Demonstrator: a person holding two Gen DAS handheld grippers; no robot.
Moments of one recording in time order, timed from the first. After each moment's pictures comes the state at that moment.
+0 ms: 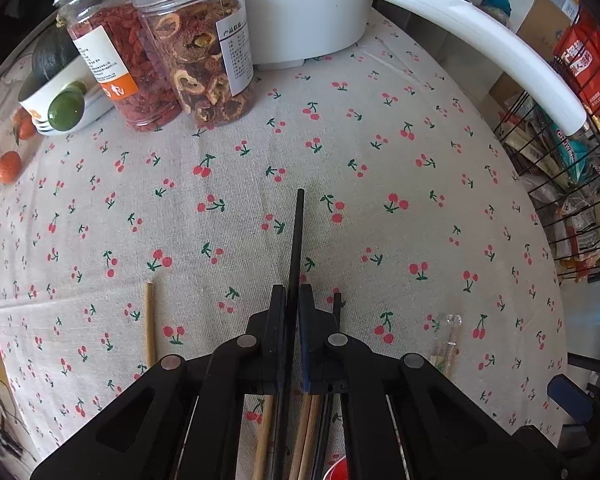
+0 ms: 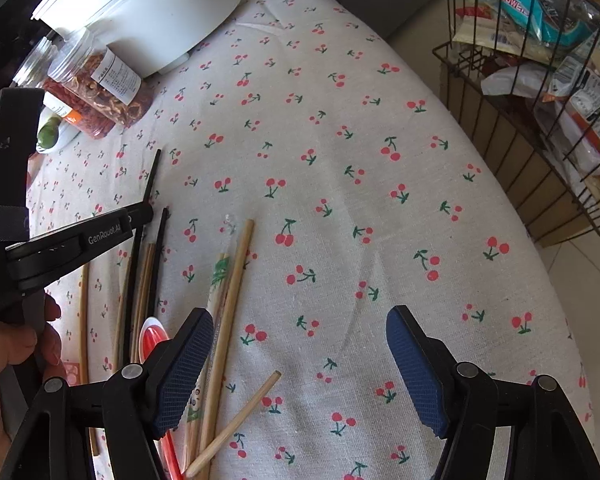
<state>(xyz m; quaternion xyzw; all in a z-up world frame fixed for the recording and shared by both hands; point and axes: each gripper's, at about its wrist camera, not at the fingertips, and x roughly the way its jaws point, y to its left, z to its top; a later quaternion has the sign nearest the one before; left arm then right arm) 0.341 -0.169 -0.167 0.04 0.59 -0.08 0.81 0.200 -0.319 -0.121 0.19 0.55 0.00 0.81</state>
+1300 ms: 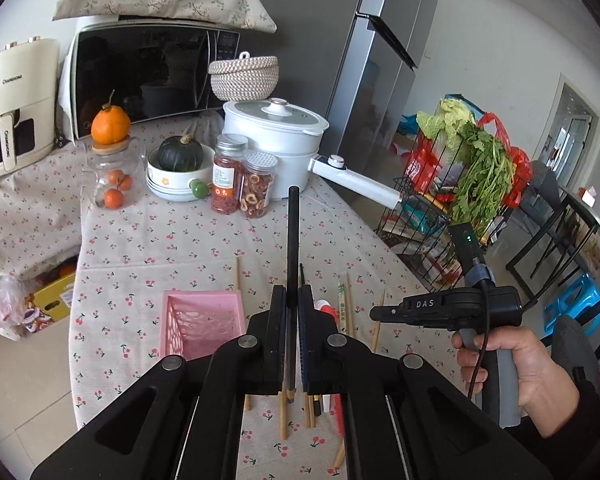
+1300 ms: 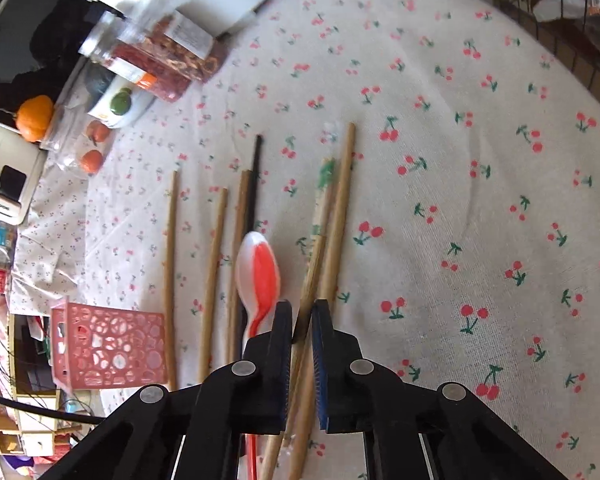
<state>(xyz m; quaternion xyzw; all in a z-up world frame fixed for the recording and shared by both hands) 0.077 -0.018 0.001 -0.06 0.34 -0.19 0.92 0.156 -0.274 -0.120 0.28 0.53 0.08 0.79</state>
